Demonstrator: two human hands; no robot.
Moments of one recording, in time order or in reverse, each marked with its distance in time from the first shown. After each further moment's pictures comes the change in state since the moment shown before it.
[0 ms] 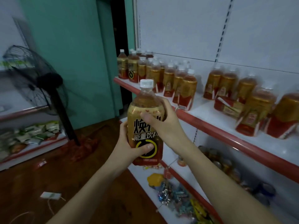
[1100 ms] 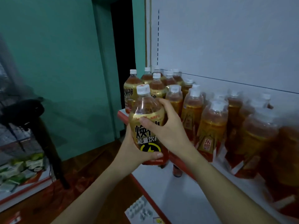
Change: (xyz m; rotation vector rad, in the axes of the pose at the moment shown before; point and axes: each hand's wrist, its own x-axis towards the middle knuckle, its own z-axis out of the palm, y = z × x) left_hand 0.442 -0.072 -0.197 0.264 -0.044 0.189; right_hand 0.455 0.145 0.061 -0.251 0.109 -0.176
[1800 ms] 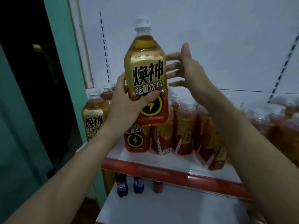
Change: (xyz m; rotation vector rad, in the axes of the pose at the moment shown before) left_hand 0.228 0.014 -0.062 -0.253 -0.236 0.341; right_hand 0.156 -0.056 -0.028 -0.414 0.509 0.174
